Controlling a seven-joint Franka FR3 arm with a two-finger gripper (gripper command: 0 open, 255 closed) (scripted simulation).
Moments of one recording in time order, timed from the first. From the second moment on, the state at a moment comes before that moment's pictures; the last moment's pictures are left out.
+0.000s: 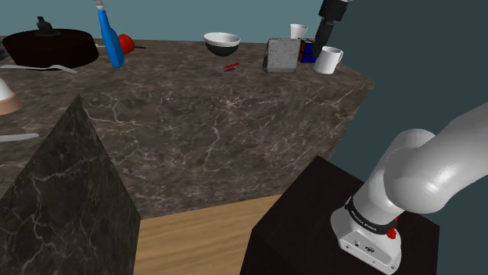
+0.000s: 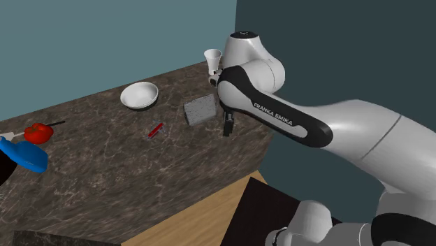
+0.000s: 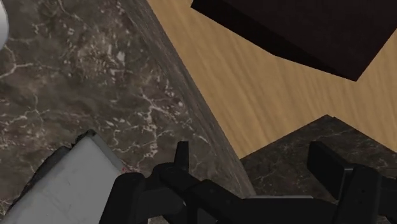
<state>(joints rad) 0.09 -0.38 -0.50 -1.97 -0.04 1.63 -0.85</state>
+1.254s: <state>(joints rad) -0.15 0.48 -0.69 -1.07 0.39 1.34 -1.66</state>
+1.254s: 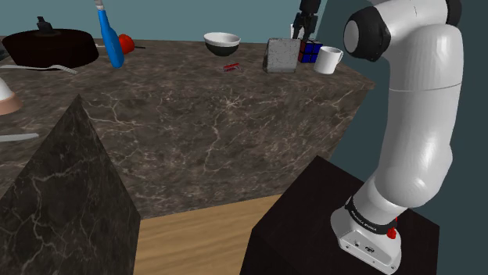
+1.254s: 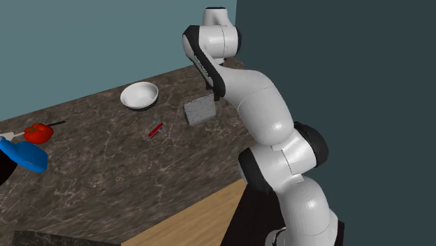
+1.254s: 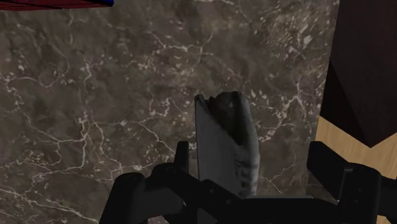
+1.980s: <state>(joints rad) -0.12 0.45 -0.70 -1.17 0.38 1.42 -1.67</state>
